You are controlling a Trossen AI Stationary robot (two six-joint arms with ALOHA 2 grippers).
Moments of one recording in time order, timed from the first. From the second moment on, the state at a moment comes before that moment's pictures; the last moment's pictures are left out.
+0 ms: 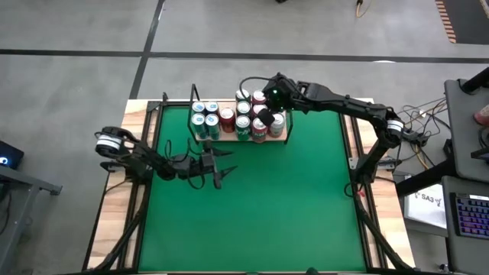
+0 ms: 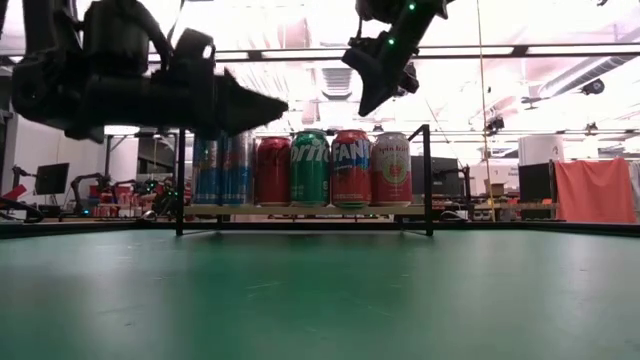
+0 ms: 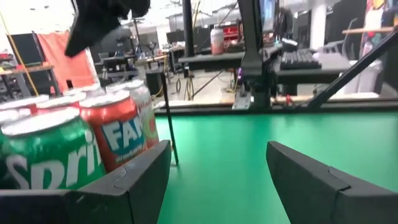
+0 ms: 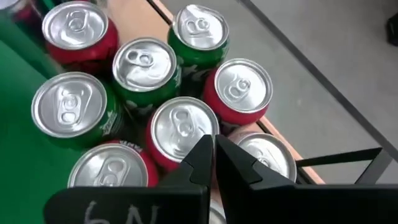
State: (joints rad) left arm -0.08 1.68 0.32 1.43 -0.33 0.11; right arm -0.43 1.68 1.60 -0.75 0.23 0.11
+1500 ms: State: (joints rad) left arm 0.44 1.54 1.30 -0.55 -0.10 0.46; right arm -0.27 1.49 1.59 -0.94 0.13 0.14
